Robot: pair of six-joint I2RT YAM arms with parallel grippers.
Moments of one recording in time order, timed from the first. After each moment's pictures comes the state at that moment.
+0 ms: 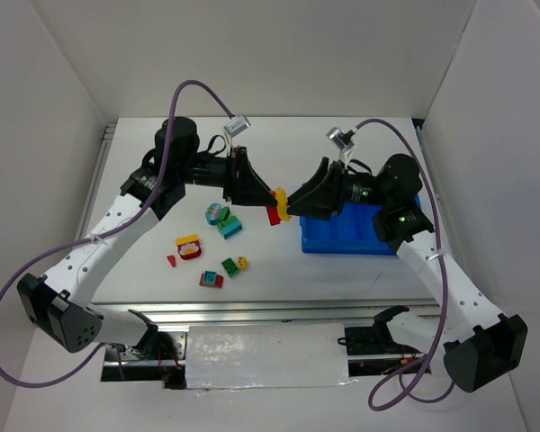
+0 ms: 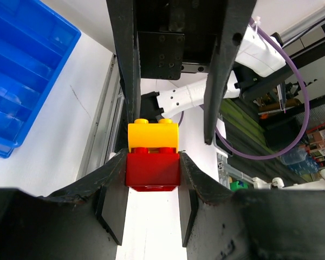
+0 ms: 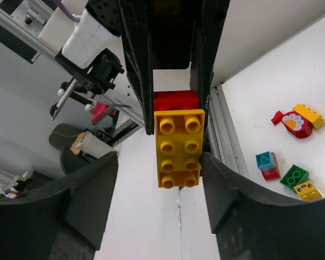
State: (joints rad) left arm -0.53 1.35 1.43 -0.28 1.04 -0.56; right arm 0.37 1.05 0.98 0.28 -1.11 0.89
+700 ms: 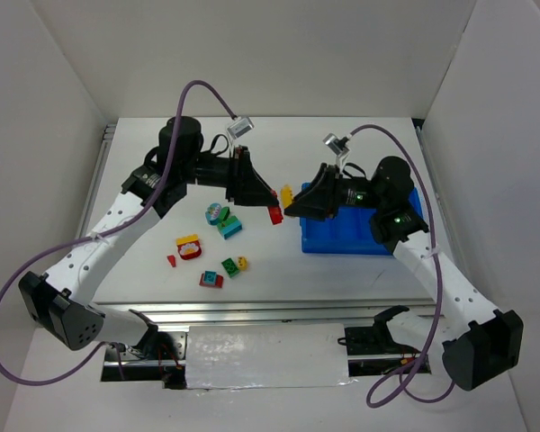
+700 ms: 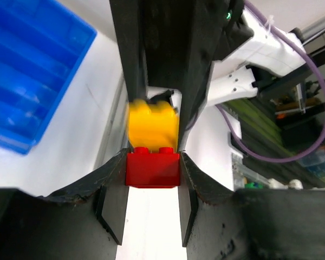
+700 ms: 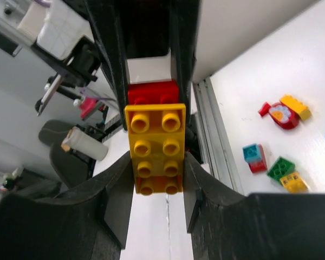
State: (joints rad) left arm -0.53 1.36 1.46 -0.33 1.01 -0.50; right arm 0.39 1.08 0.95 0.25 -1.08 0.79
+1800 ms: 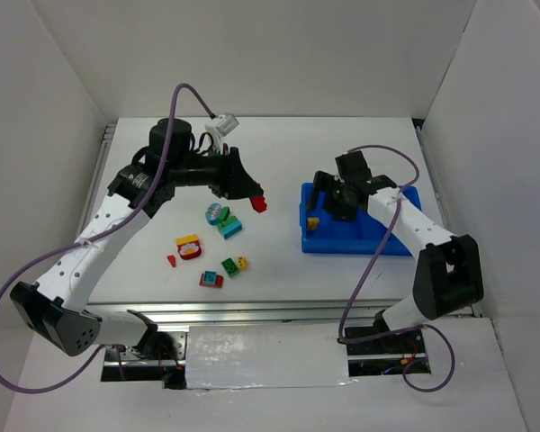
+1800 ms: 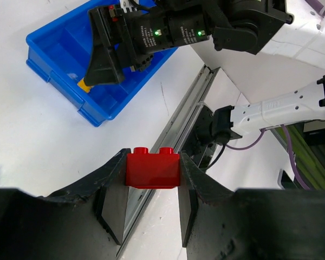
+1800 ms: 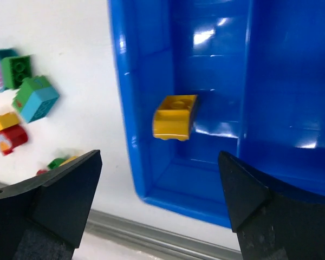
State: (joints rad) left arm -0.48 1.33 1.48 -0.57 0.68 -0.37; right arm 0.31 1.49 1.11 -0.58 -0.12 0.56
